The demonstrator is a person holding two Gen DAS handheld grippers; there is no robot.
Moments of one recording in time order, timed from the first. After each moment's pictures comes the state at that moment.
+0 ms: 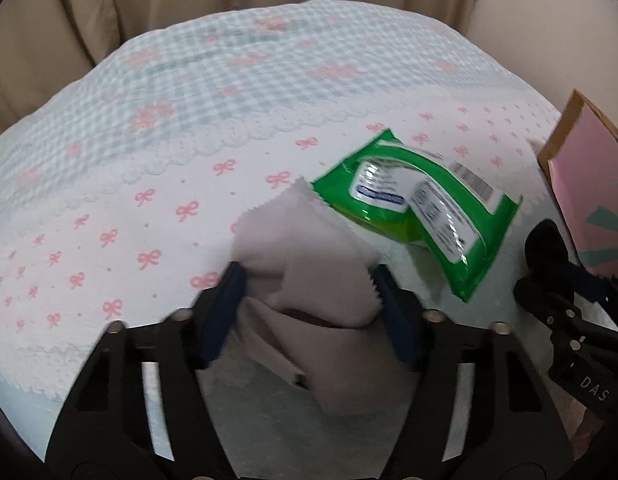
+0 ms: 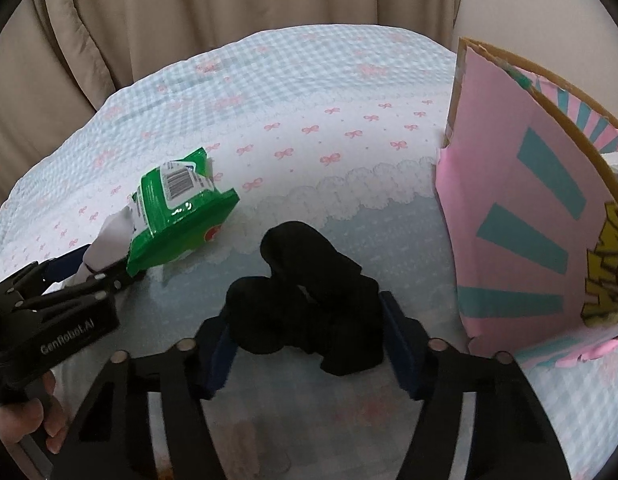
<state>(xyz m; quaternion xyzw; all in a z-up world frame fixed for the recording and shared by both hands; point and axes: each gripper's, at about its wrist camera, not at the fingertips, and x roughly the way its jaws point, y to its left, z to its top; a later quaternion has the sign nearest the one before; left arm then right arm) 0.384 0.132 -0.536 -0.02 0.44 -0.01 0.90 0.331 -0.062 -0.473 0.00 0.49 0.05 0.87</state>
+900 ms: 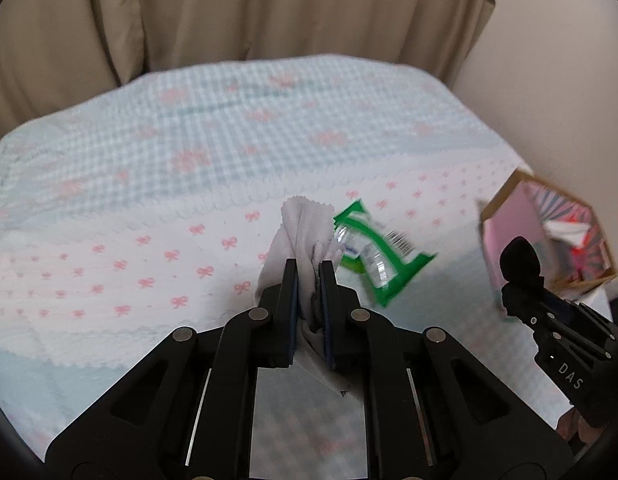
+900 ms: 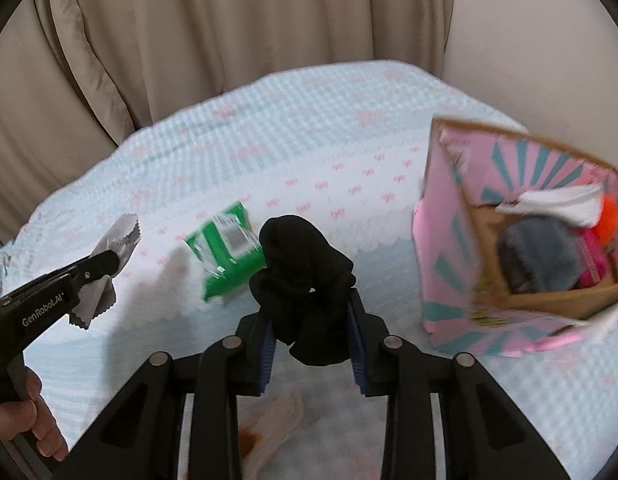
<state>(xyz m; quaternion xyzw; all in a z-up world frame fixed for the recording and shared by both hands) 0.332 0.149 -0.421 -0.08 0.41 -0.03 0.91 0.306 -0.061 -0.388 0.03 0.46 0.06 0.89</state>
